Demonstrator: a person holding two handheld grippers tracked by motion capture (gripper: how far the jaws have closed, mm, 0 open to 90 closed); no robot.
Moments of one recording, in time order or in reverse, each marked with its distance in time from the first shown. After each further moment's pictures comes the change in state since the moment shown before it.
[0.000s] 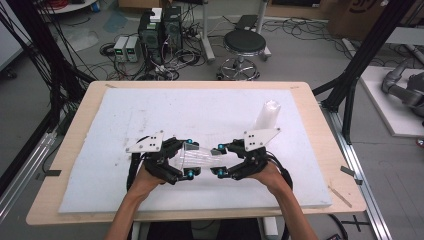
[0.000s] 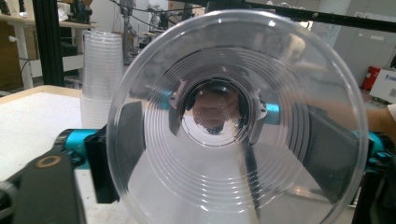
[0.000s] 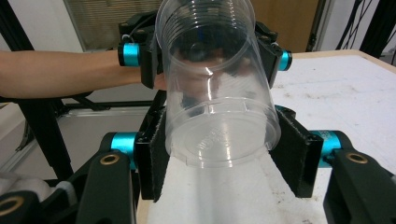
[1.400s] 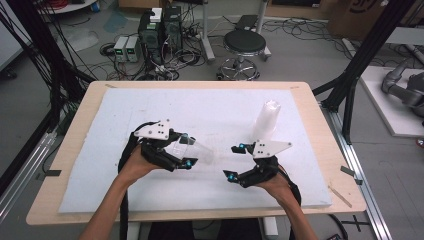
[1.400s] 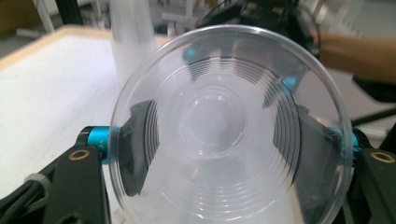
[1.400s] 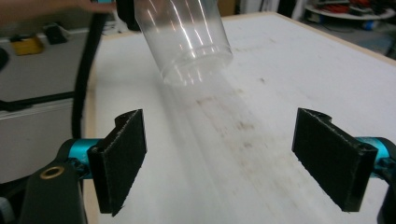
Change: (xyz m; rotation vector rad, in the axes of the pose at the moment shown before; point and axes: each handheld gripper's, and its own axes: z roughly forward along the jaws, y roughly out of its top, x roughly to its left) left arm 0.021 0.037 -0.001 0.402 0.094 0.053; right arm 0.015 -0.036 -0.023 0.088 -0.330 0.071
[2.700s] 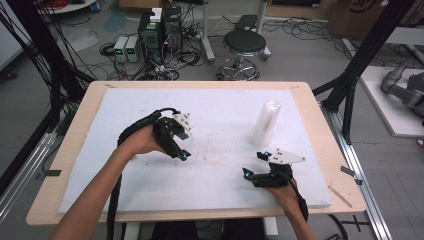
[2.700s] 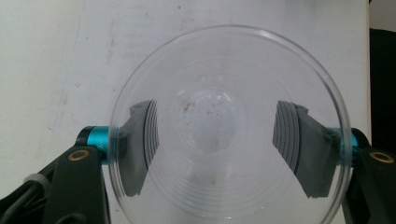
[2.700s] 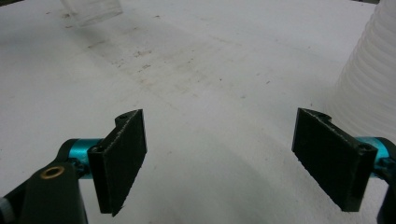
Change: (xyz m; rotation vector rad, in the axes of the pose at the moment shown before) left arm 0.044 0.026 0.025 0.621 0.052 0.047; right arm -0.016 -0.069 -0.022 0.059 -0.339 0.192
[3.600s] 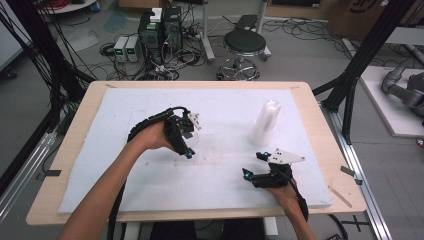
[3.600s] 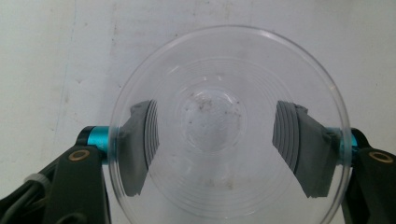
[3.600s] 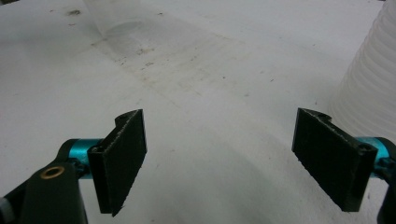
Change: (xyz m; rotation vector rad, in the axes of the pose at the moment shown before) left arm 0.014 0.019 0.024 0.127 0.003 0.001; right arm -0.001 0.000 0.001 0.008 0.013 -0.006
